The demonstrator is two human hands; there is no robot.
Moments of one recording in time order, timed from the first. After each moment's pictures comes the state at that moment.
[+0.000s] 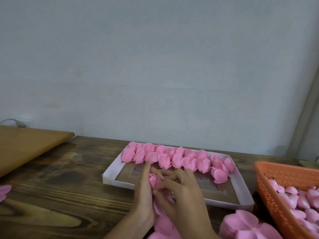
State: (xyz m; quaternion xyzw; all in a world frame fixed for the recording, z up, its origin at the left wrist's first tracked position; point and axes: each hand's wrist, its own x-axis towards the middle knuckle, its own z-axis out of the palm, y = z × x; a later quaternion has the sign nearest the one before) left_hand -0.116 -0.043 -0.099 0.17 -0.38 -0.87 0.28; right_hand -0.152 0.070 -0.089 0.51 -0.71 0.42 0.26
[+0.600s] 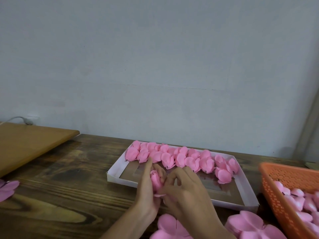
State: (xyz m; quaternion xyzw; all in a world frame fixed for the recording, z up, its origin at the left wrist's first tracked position) left_hand -0.115 -0.054 -0.098 0.16 -0.38 -0.87 0.26; right_hand -0.154 0.077 -0.077 0.57 -0.70 0.29 0.31
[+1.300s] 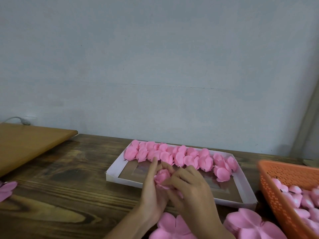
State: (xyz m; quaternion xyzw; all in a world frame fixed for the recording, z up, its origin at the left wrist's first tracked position) left_hand -0.111 -0.043 -0.101 0.00 -0.39 -0.90 0.18; right_hand -0.161 0.076 -0.085 0.53 -0.67 0.36 0.38
